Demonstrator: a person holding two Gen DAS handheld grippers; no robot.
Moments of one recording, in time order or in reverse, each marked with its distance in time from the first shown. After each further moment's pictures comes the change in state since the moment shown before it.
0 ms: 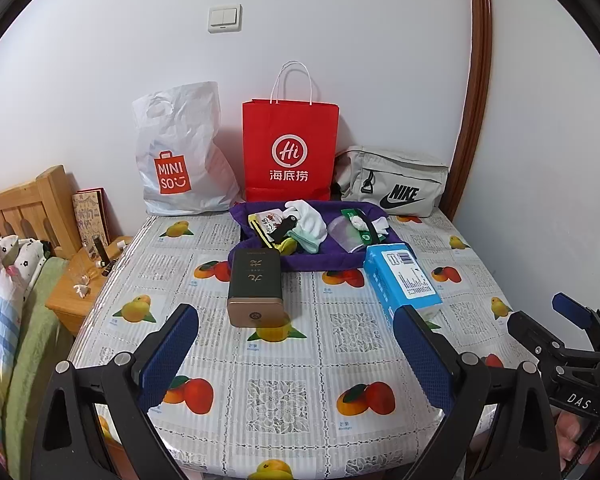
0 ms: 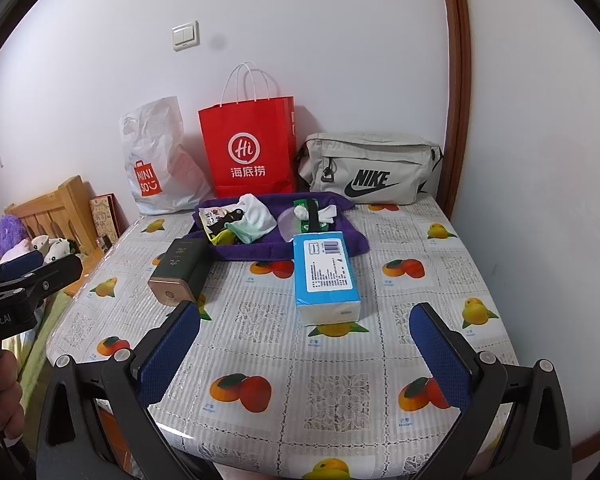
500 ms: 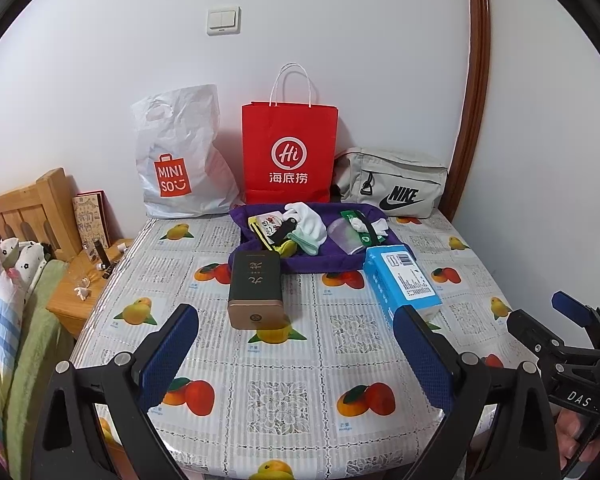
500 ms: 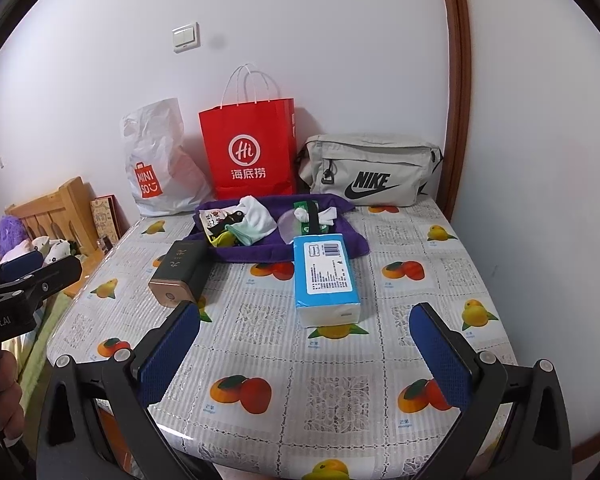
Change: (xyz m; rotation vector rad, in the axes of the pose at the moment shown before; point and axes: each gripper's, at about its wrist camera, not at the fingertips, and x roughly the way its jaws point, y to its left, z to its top) left arm -0.001 -0.001 0.001 -0.002 -0.001 0.003; right arm -0.001 0.000 0.001 0.000 -0.005 0.003
